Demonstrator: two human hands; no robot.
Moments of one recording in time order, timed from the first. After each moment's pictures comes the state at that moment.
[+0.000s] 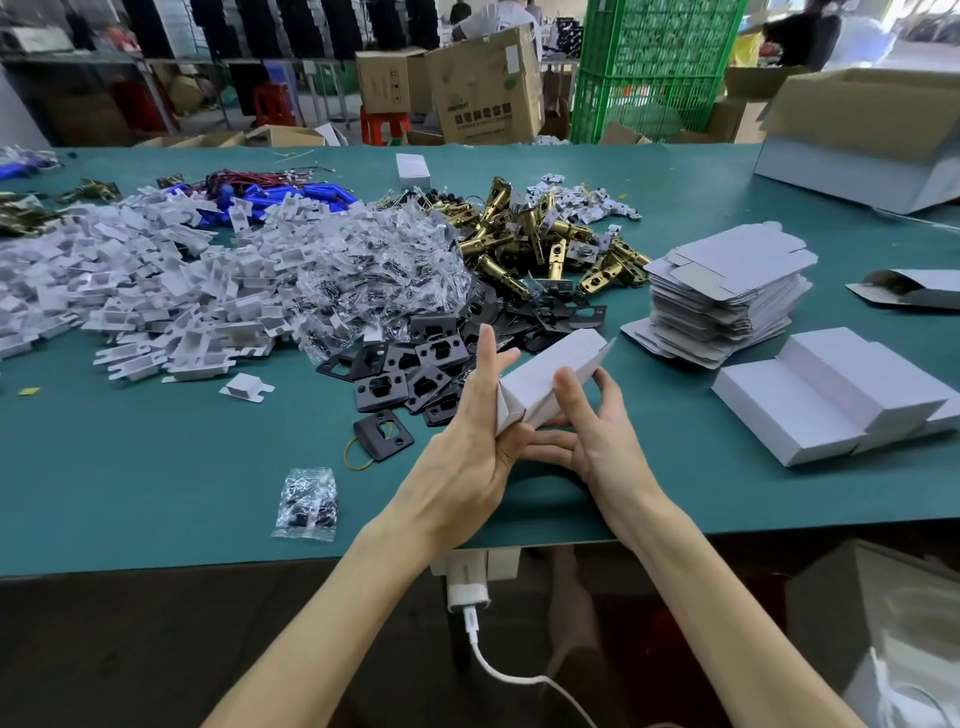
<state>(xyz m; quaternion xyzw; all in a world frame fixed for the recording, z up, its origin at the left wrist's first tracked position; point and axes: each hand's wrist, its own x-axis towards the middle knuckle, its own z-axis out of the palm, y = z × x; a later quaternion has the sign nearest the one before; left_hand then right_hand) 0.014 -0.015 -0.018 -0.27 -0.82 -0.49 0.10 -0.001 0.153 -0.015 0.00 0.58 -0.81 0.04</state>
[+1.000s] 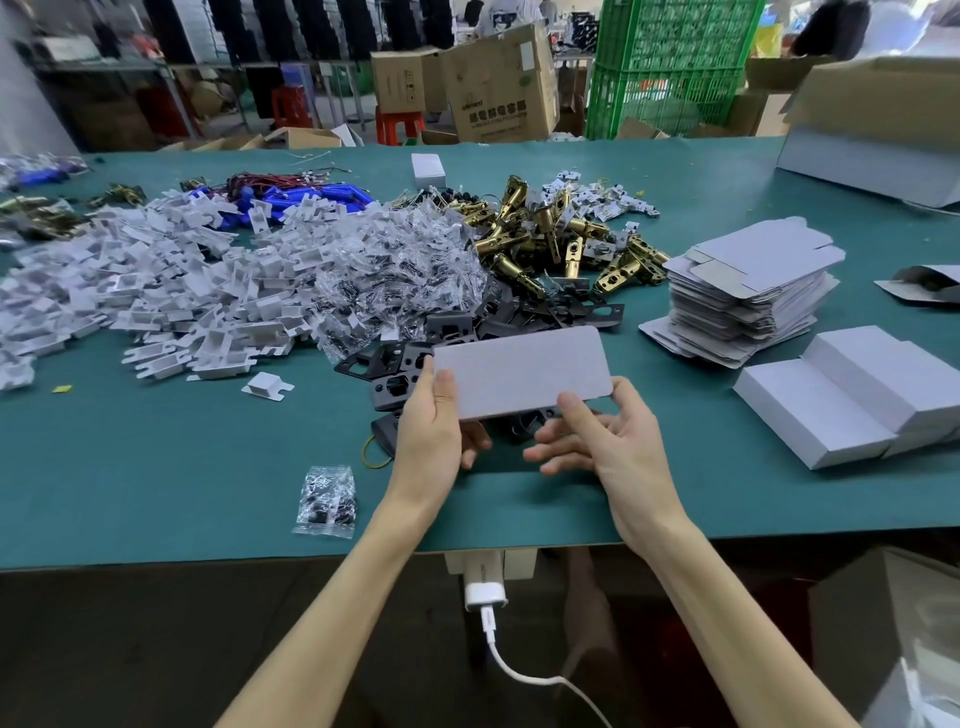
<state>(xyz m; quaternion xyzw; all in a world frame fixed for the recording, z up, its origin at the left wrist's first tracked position) -0.015 -0.031 -0.036 0.01 -0.72 -0.68 0.10 0.009 0.153 -0.020 -0.05 0.60 -0.79 -0.03</state>
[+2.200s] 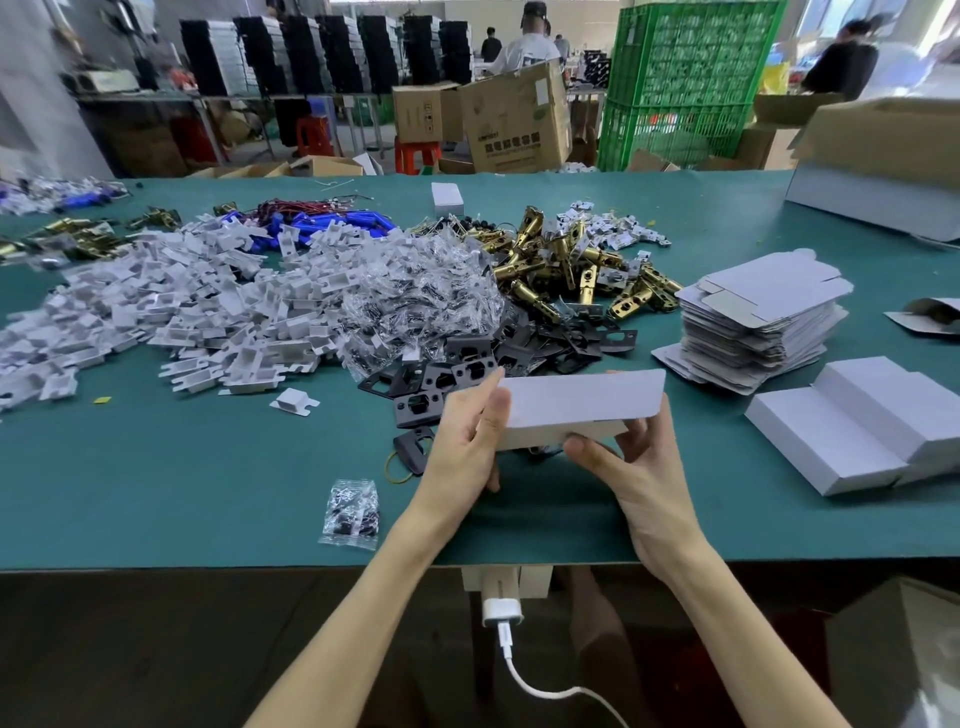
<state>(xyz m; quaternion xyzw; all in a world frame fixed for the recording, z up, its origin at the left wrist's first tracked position) -0.001 -0.030 -0.016 -0.07 -0.75 -0.66 0.05 0.014 0.154 -0.014 -0.11 0.60 -0.79 -0.09</state>
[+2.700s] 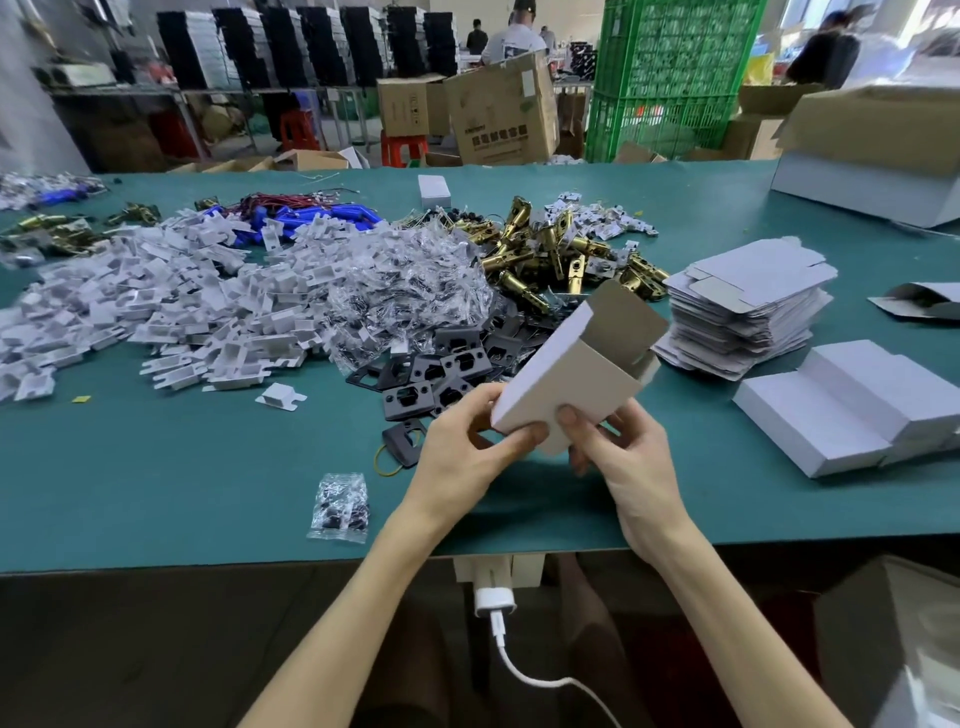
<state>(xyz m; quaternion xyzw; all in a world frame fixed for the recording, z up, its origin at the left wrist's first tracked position) 0.001 -0.027 -0.019 -0.15 -0.75 -0.63 0.08 0.014 0.151 -0.021 -0.07 0.63 -0.77 -0.10</state>
